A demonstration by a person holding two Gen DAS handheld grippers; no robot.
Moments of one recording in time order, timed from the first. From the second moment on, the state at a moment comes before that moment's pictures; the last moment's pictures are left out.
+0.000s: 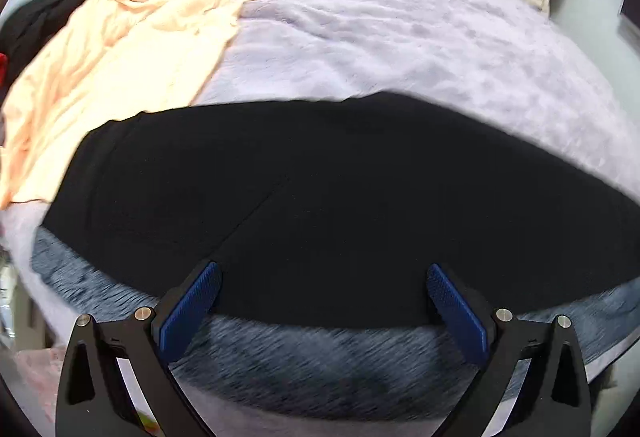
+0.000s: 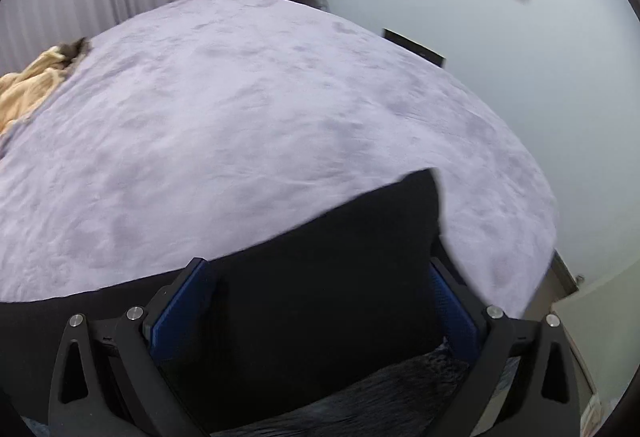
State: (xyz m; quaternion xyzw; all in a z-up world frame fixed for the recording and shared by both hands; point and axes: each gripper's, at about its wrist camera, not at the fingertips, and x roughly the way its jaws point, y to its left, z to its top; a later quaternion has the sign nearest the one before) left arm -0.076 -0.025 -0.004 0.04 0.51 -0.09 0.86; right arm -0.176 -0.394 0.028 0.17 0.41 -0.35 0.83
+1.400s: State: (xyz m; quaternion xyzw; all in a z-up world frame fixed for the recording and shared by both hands) left arm -0.016 -0.109 -0.018 0.10 0.51 -0.13 0.85; right arm -0.193 -0.457 0.002 0.09 0.43 -0.40 0.80
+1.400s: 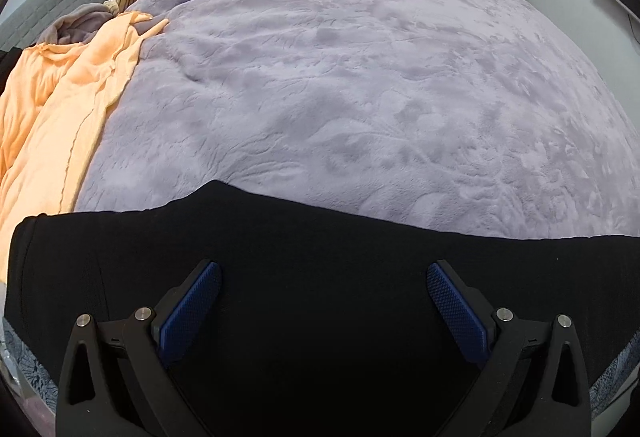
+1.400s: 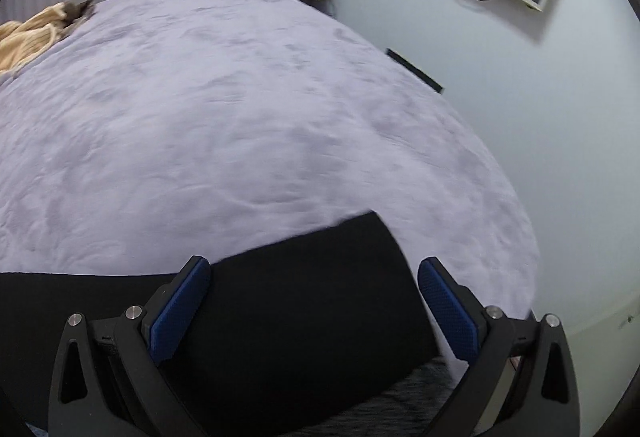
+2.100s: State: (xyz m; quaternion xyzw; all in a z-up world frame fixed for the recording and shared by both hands) left arm -0.104 -0.021 -0.015 0.10 0.49 -0.12 0.86; right arm -0.275 -0.384 -0.006 0.09 0.42 -0.25 0.86
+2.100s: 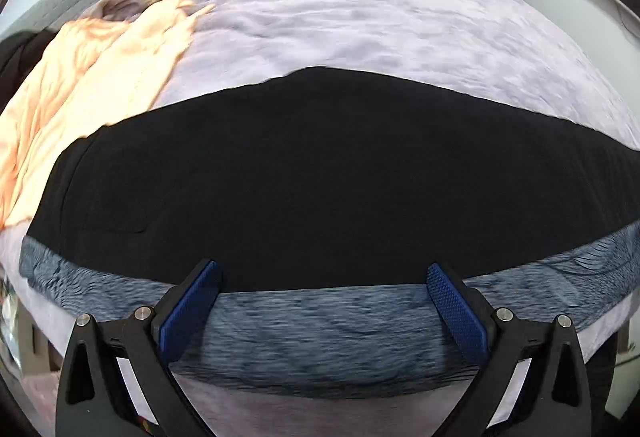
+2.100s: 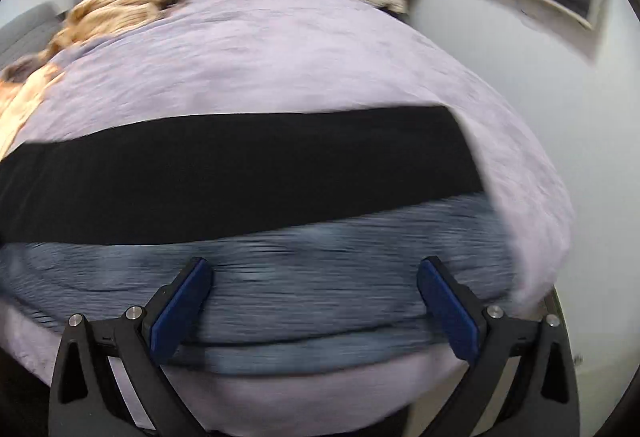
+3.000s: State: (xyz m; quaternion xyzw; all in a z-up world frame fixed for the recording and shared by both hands) left arm -0.043 0.158 0.002 -0.02 0.49 0.08 0.87; right arm -0.186 -0.259 0.004 0.04 0.45 -0.11 0.88
